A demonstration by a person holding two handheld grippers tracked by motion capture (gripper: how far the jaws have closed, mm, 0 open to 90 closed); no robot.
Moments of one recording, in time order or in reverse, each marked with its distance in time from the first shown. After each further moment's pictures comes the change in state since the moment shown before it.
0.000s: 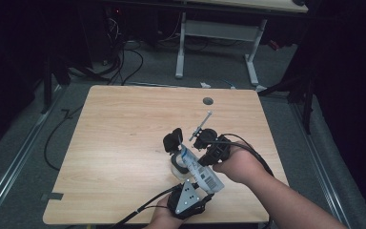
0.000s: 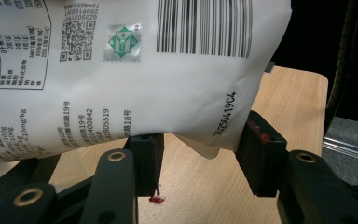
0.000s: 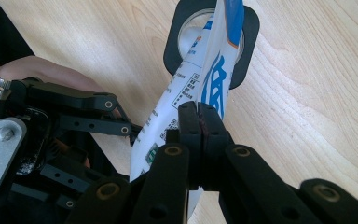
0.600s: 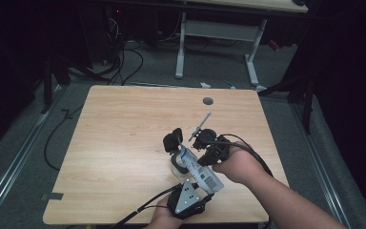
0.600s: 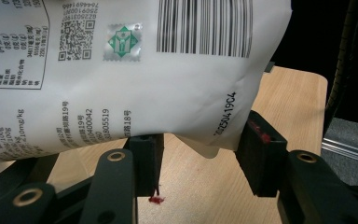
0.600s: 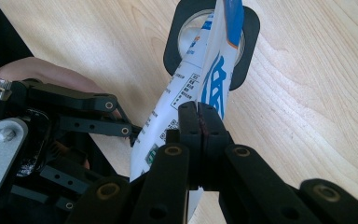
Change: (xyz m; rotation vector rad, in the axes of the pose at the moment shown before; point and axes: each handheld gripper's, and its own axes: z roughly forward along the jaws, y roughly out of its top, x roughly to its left) left arm 0.001 0.000 0.000 0.002 -0.006 -0.016; right arm 0.001 0.001 0.001 -0.001 -0.006 -0.003
